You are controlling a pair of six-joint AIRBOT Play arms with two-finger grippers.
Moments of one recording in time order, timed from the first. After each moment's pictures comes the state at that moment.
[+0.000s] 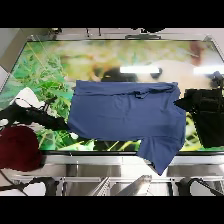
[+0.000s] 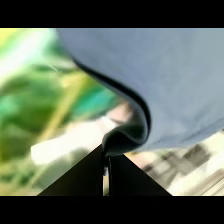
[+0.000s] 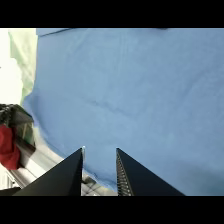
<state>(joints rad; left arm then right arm) 0.24 -1.46 0.85 0.98 -1.25 -0.96 -0.45 -1.20 0.86 -0.49 1.36 0.89</state>
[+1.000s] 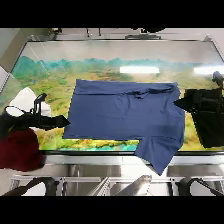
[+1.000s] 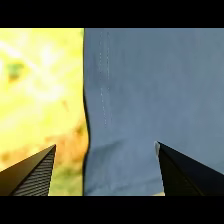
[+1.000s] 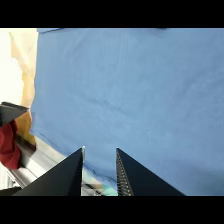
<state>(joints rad) 0.24 -1.25 0.69 0.97 -0.97 -0.99 -0.45 -1.20 0.86 -0.49 1.36 0.89</state>
